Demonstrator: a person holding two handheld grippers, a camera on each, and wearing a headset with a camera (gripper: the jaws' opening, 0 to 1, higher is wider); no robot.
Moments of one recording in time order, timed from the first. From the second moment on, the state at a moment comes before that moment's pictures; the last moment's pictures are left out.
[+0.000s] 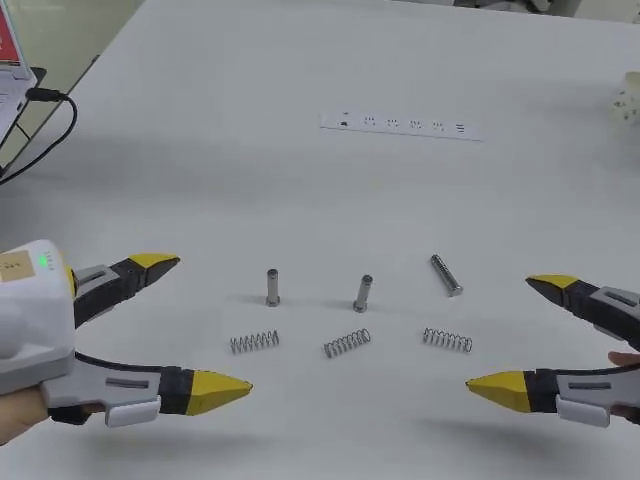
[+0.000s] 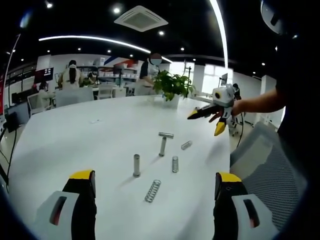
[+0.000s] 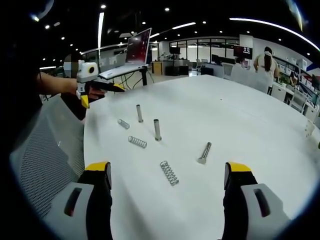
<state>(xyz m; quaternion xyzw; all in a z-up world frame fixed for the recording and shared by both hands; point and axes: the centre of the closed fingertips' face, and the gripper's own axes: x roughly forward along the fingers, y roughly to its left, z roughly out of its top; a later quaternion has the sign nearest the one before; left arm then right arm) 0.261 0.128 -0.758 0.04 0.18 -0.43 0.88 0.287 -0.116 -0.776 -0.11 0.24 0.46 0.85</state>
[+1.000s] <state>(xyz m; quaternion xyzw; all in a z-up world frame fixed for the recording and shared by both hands) 0.258 0.134 -0.763 0.03 0.20 -0.42 0.88 0.303 -0.101 -0.776 -0.12 0.26 0.47 0.83</state>
